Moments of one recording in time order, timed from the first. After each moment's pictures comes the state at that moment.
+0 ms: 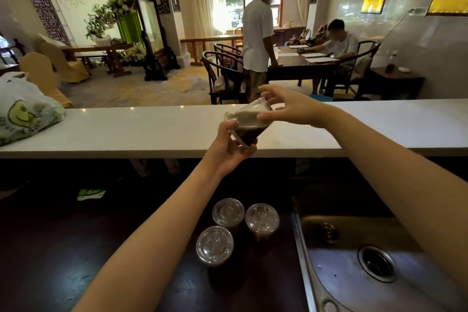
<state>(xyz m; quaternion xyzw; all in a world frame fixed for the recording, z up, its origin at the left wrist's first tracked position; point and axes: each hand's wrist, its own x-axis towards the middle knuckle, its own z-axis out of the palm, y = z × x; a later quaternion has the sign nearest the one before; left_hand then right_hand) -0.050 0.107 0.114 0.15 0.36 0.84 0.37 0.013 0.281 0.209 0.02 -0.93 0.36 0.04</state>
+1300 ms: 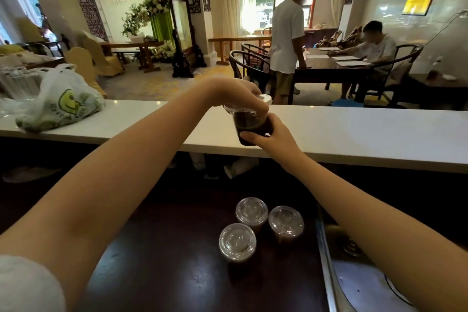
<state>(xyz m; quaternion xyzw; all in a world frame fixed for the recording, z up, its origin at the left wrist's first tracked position) -0.063 0.070 0.259 0.31 0.92 0.17 0.16 -0.002 0.174 0.137 0.01 -0.81 0.55 0.18</state>
